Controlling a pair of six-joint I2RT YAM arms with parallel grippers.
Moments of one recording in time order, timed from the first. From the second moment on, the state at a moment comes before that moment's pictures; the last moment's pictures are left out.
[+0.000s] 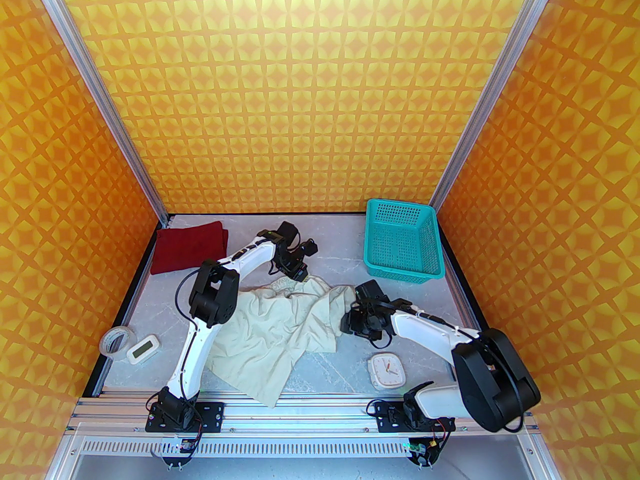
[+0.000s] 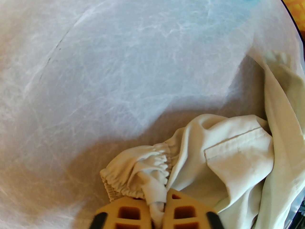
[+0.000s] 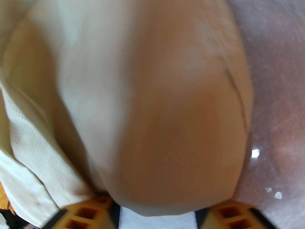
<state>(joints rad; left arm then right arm) -0.50 2.36 1.98 -0.84 0.48 0.21 0.40 1.45 0.68 -0.49 -0.18 0.57</state>
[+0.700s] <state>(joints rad) -0.55 1.45 1.92 -0.49 0.43 0.22 0.39 1.08 1.14 -0.25 -0.03 0.26</state>
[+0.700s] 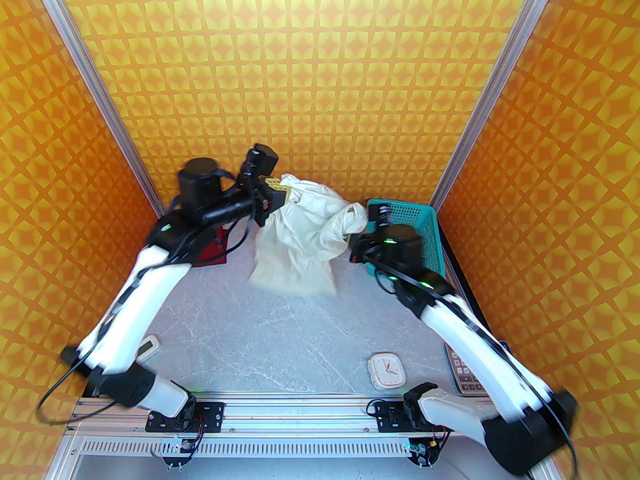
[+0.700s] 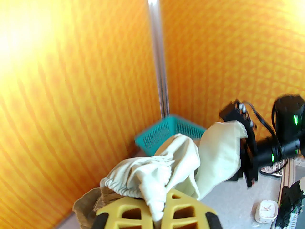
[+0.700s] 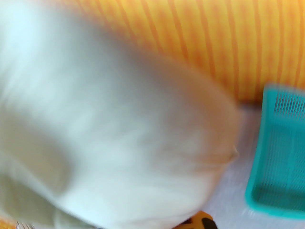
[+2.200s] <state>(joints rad) -0.58 1.55 1.74 -0.62 0.11 0.26 0.48 1.36 0.63 -0.05 -0.12 0.25</state>
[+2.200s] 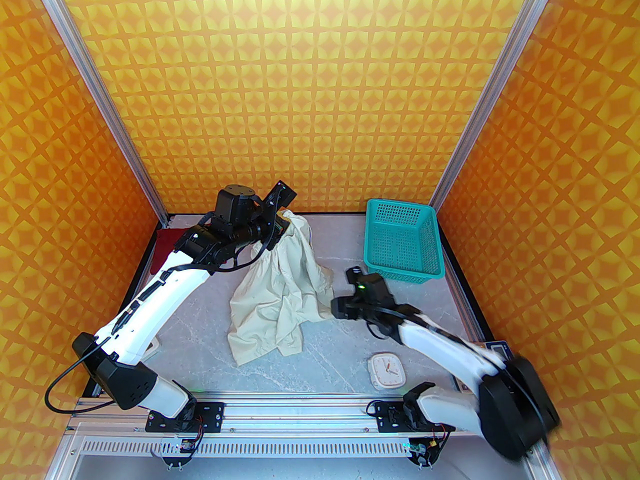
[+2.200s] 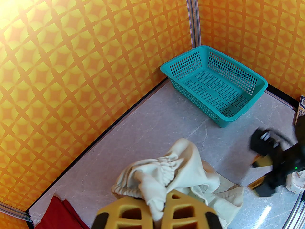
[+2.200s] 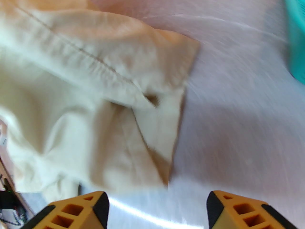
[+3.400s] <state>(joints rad) -0.54 1.51 1.71 -0.63 0.11 0.25 0.53 1.57 0.88 0.22 -0.05 0.18</state>
